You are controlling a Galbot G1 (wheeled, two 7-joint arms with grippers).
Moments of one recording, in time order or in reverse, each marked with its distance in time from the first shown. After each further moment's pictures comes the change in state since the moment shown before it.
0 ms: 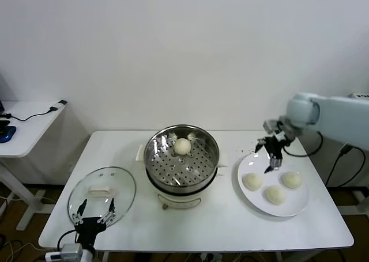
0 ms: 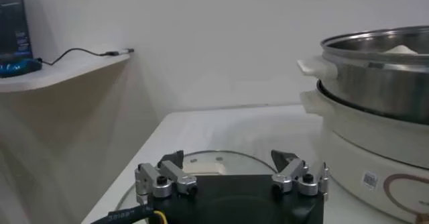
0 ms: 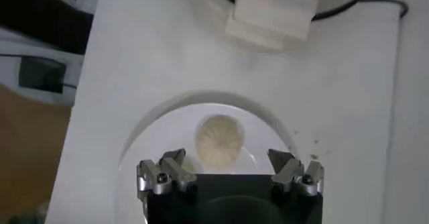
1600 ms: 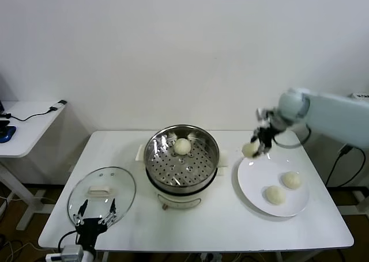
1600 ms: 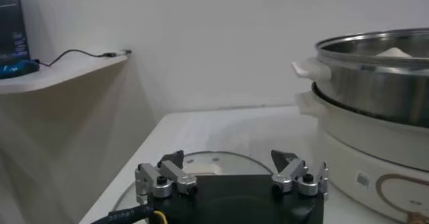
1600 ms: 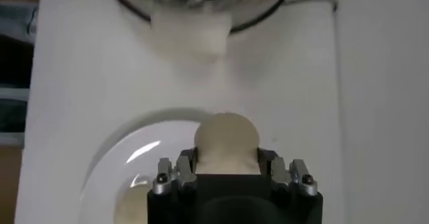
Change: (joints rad) left arm 0.015 0.001 0.012 -0.018 0.002 -0.004 -0.003; right arm 0.213 0.149 0.045 -0.095 0.207 -0.058 -0.093
